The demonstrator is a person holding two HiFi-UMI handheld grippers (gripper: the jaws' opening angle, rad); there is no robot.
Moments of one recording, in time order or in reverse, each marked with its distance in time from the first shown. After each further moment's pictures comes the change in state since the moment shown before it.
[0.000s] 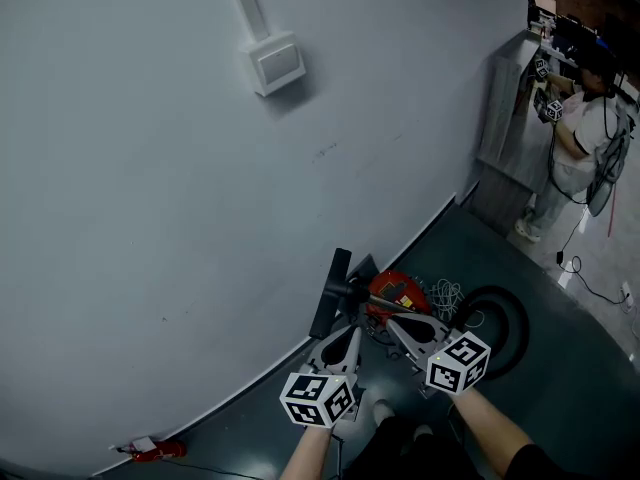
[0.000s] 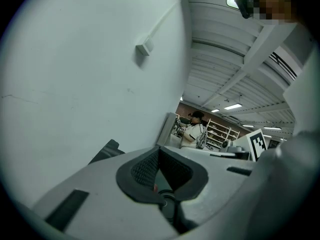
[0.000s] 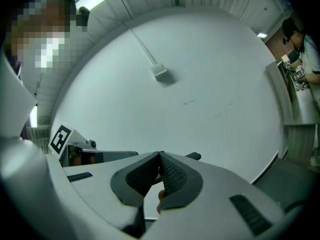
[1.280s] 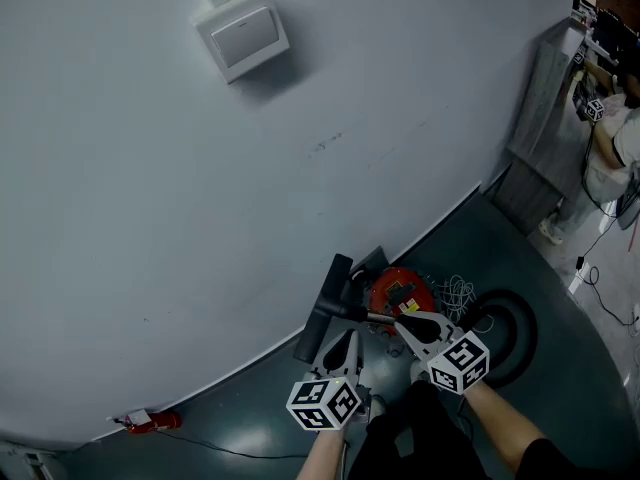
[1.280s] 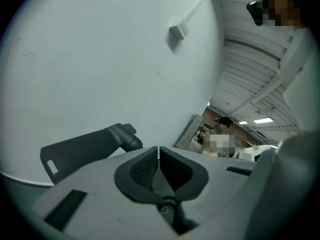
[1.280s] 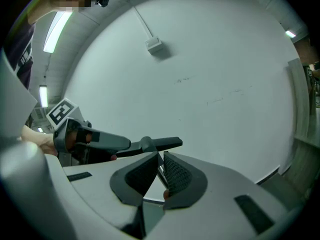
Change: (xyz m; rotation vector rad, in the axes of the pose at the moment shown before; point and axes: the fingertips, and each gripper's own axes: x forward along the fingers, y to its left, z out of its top) left arm 0.080 0.055 -0.043 -0.244 -0.013 0.253; right arm 0.041 -0.109 -0.045 -0.165 0.210 0.091
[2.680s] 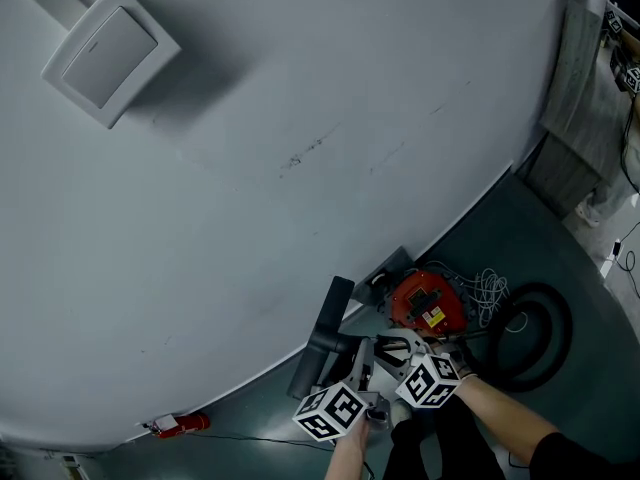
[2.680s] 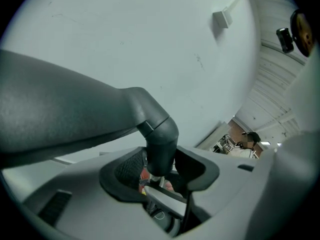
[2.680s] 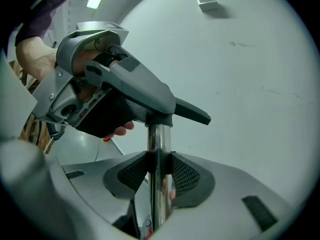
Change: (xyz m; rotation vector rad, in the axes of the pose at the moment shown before) left arm 0.081 0.072 -0.032 -0.264 0.014 0.205; right arm 0.114 -0.013 -0.108 -0.487 0.250 0.225
